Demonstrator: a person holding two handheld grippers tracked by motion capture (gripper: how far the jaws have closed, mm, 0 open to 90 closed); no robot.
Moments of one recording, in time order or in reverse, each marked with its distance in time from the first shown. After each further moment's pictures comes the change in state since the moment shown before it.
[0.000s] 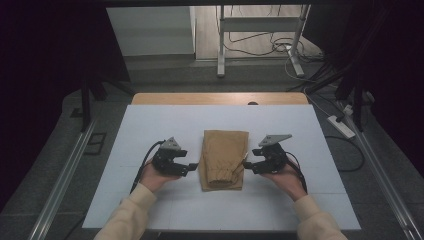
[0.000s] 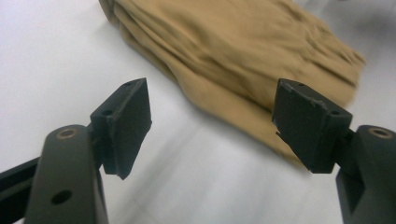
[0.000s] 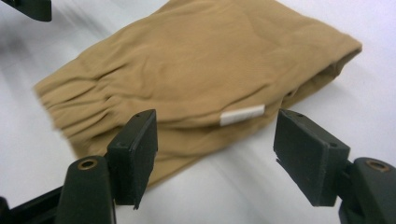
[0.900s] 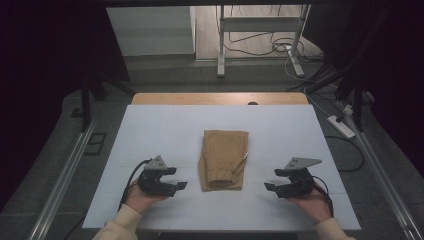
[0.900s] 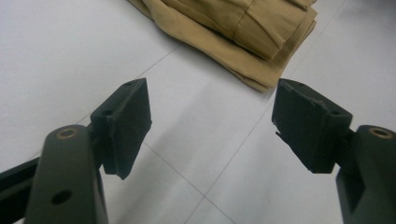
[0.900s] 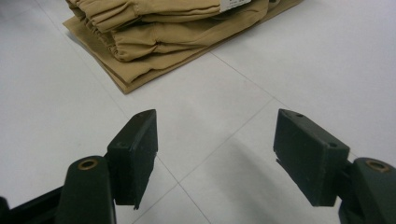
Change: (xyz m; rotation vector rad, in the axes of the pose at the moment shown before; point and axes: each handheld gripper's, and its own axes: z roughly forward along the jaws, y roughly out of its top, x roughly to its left) left arm -0.020 -0.045 -0.027 0.007 -0.017 -0.029; right arm 0.008 -0.069 -0.056 0.006 -0.030 0.026
